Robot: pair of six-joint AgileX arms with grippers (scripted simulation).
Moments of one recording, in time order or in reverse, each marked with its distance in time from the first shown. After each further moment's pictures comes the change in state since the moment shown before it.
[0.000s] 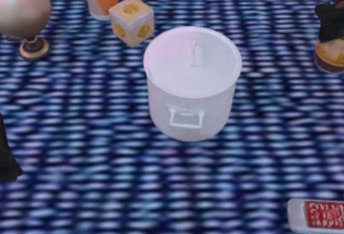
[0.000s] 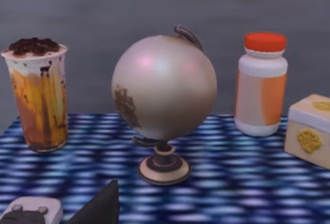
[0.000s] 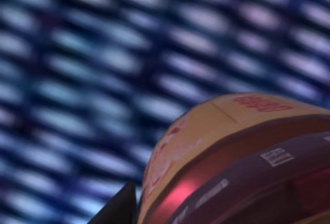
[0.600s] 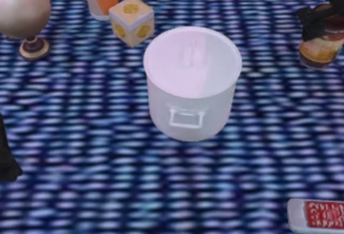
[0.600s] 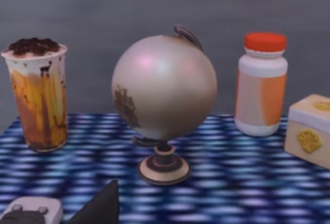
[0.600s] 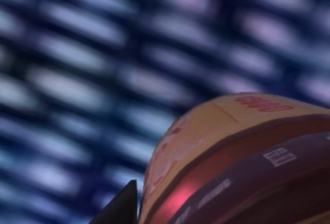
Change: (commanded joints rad) left arm 0.000 0.000 0.000 0.000 0.000 0.000; right arm -0.015 0.339 0.306 0.029 0.003 -0.004
